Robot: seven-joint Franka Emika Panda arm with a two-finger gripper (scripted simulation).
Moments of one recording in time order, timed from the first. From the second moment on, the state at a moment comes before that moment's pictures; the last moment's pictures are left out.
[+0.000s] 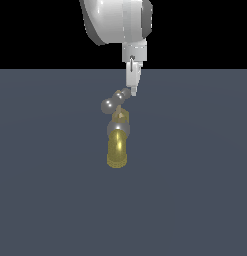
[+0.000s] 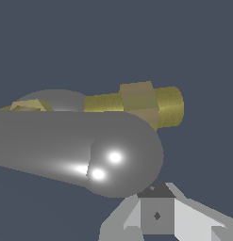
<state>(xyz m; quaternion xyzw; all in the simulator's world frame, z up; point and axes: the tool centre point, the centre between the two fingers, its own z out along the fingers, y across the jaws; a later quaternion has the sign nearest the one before) 0.123 -0.044 0.195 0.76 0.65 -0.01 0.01</state>
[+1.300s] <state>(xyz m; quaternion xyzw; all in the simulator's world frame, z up) 0.091 0.032 0.194 0.76 0.65 -0.01 0.01</state>
